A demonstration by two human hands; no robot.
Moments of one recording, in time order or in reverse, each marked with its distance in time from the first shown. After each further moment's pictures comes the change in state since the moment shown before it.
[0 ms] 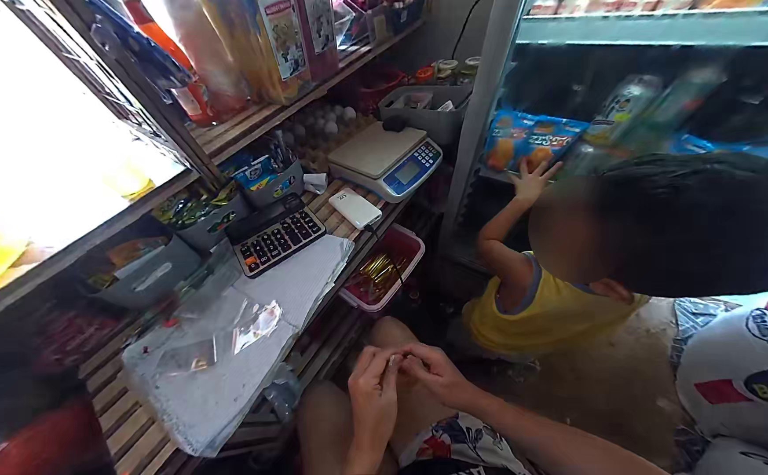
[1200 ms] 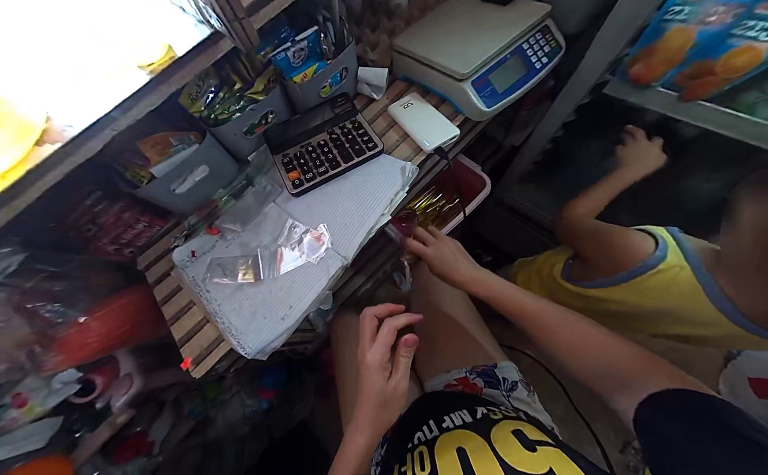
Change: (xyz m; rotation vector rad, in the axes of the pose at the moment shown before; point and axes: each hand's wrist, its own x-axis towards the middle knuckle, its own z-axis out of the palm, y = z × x) left_hand -0.019 0.018 -0.073 -0.010 -0.081 -0.120; right_hand 0.128 0.041 0.000 -0.934 -0.301 -0.094
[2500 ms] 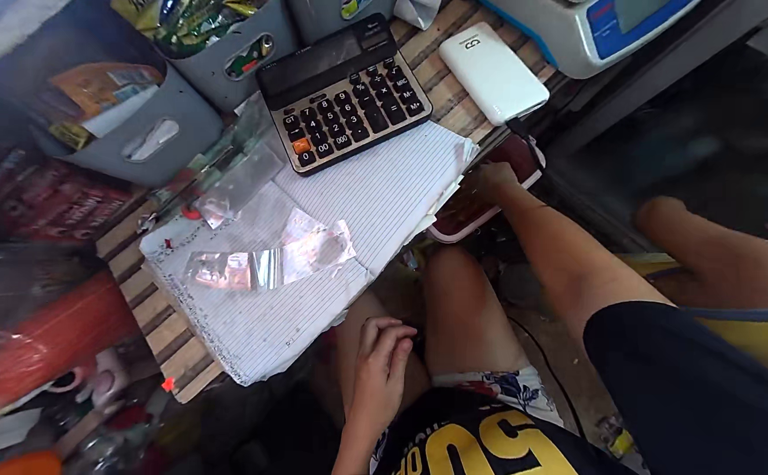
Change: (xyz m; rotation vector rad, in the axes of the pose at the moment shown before) left_hand -0.021 -0.063 -0.009 0.053 -0.060 -0.340; right_hand 0.102 0.151 0.014 -0.364 -0.758 0.595
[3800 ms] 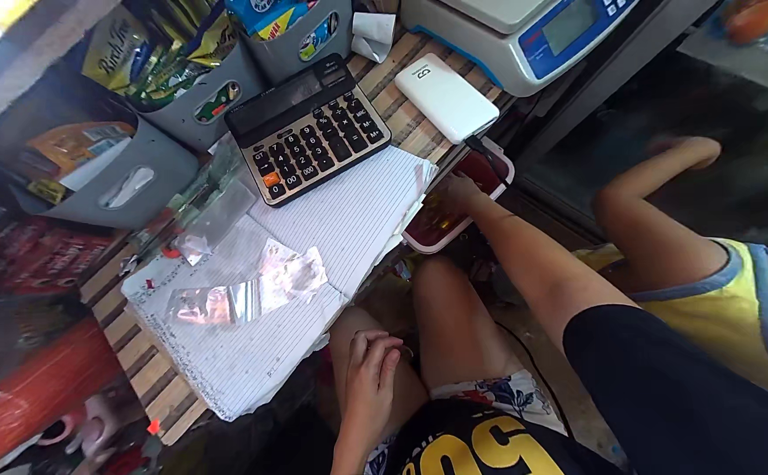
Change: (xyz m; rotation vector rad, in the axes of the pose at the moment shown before) left_hand 0.007 -0.009 0.002 0.145 -0.087 -0.037; right_hand 0.019 0.003 0.014 0.180 0.205 -0.225
